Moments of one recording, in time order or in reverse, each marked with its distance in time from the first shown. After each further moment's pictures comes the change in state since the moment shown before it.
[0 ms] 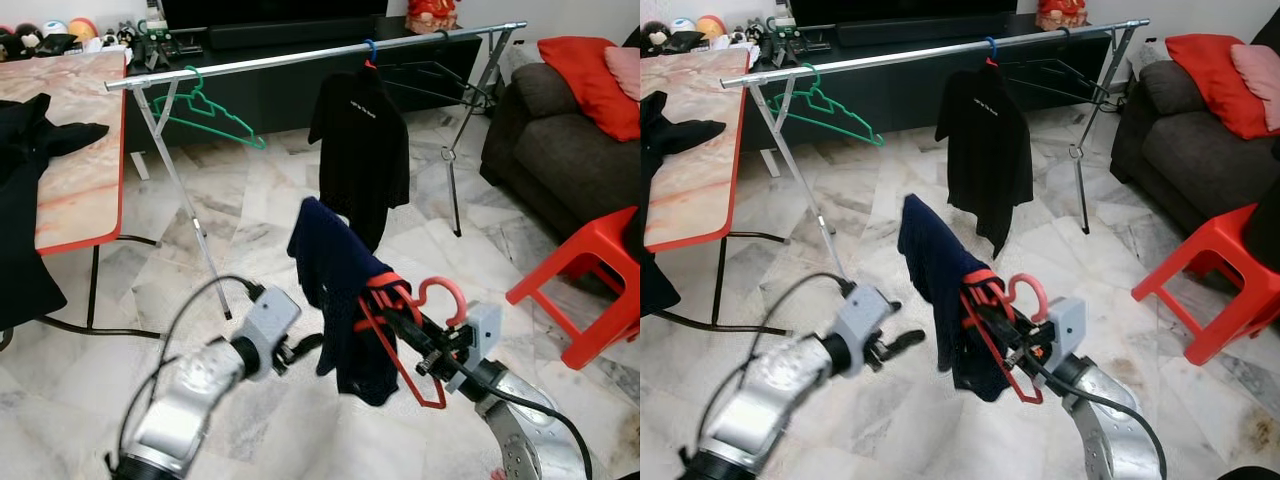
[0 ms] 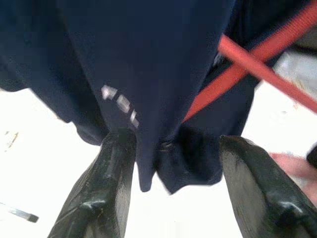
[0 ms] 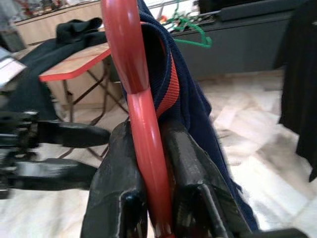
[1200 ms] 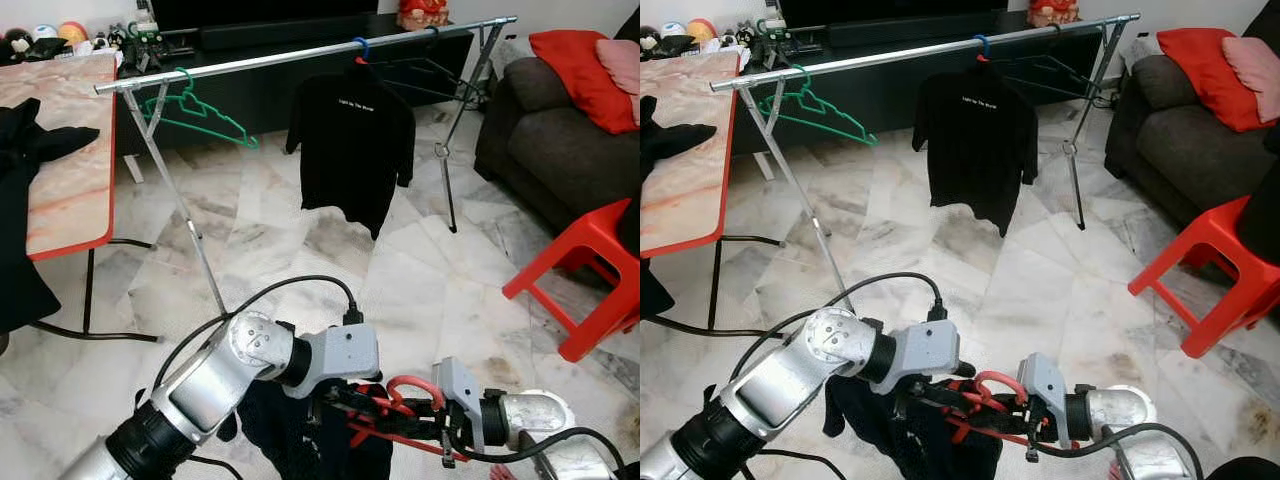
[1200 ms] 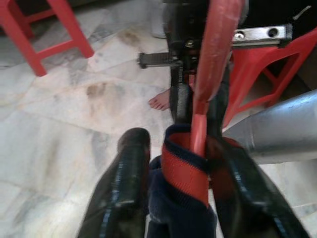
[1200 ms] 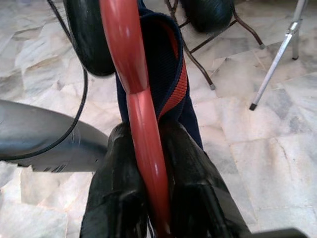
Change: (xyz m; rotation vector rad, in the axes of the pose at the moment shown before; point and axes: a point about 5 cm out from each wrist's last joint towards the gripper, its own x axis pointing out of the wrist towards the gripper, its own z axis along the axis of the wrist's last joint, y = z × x) left arm -0.001 -0.046 0.058 0.413 0.127 -0.807; right arm -0.037 -0.001 -0.039 -0.111 0.459 0.488
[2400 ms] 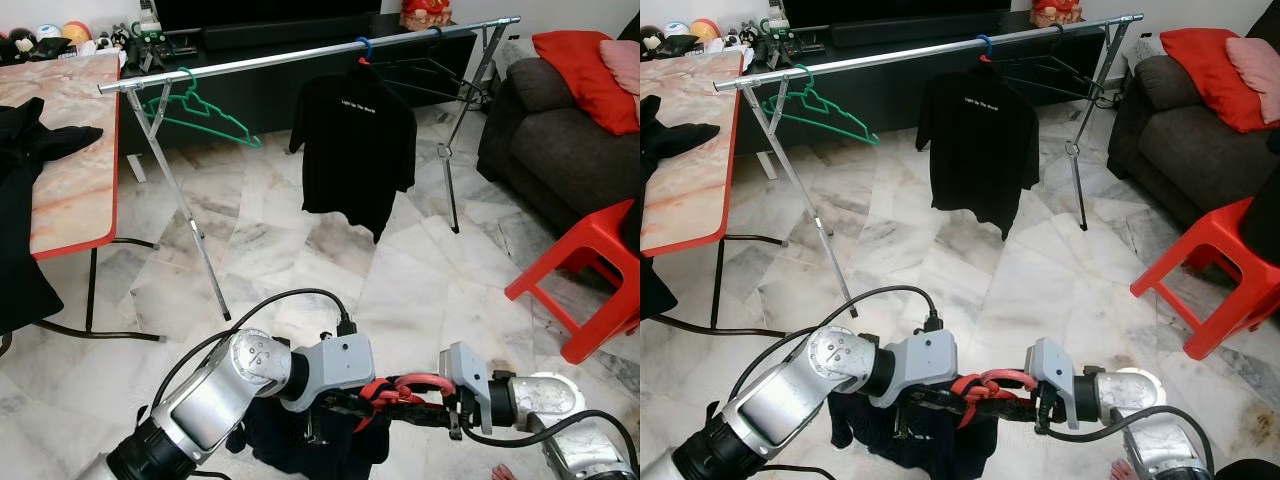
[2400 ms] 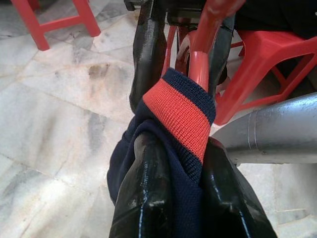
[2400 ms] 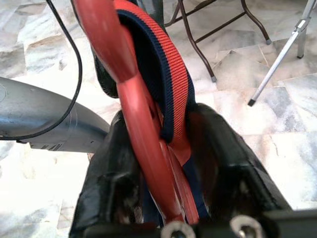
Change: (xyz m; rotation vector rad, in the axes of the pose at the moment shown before) left arm 0.016 -0.013 -0.012 -0.095 0.030 0.043; right arm -0.013 -0.014 0.012 -0.080 0.015 -0.009
